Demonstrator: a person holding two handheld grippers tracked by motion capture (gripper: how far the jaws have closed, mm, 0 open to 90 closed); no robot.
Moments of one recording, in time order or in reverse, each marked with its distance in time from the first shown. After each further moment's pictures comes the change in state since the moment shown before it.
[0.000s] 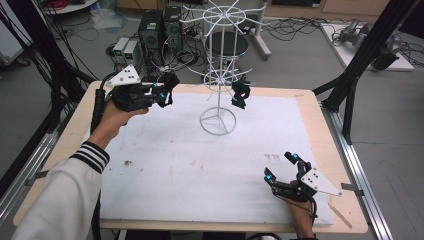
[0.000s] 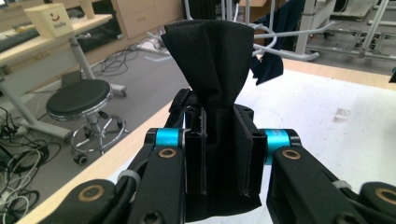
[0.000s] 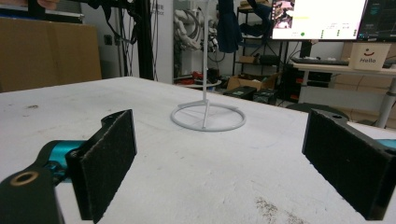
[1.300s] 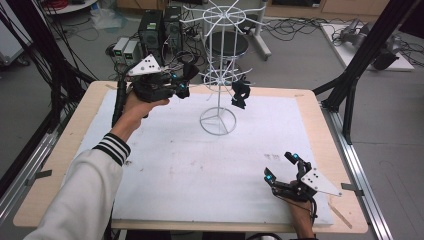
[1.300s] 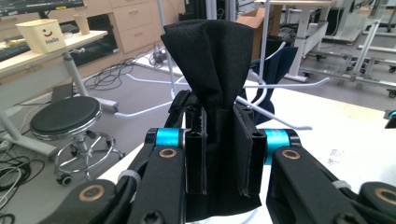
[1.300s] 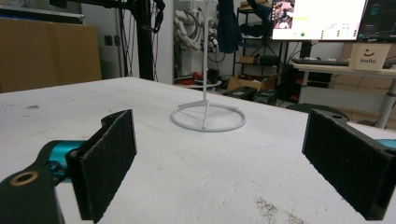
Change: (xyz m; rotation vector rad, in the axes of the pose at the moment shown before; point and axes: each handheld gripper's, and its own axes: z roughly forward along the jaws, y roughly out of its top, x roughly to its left) left arm -0.015 0.031 0.044 -0.057 -0.010 -0.032; right arm 0.000 0.000 0.000 -0.001 0.001 0.006
